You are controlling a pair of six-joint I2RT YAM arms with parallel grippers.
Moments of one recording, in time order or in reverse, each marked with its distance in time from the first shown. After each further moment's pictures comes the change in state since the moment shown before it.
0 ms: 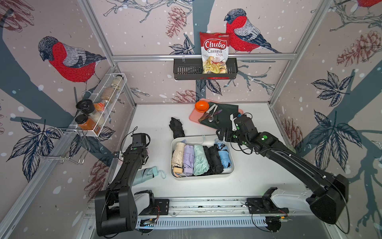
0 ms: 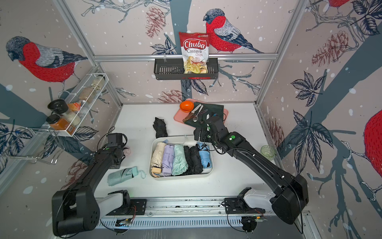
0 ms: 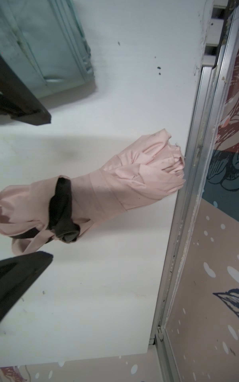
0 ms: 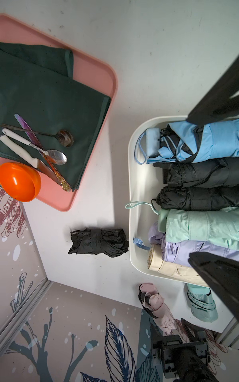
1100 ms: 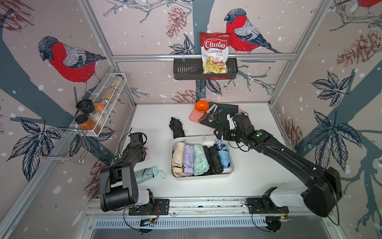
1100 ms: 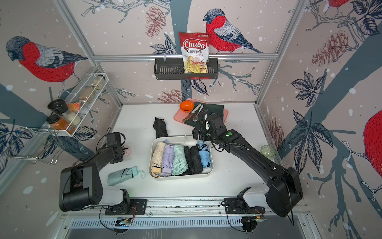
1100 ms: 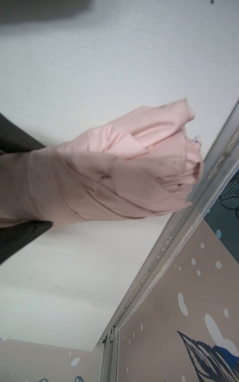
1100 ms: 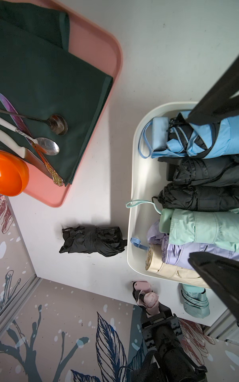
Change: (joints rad) left arm 0.091 0.226 -0.008 0.242 0.064 -0.182; right arm -0.056 0.080 -0.020 0.076 -0.119 -0.040
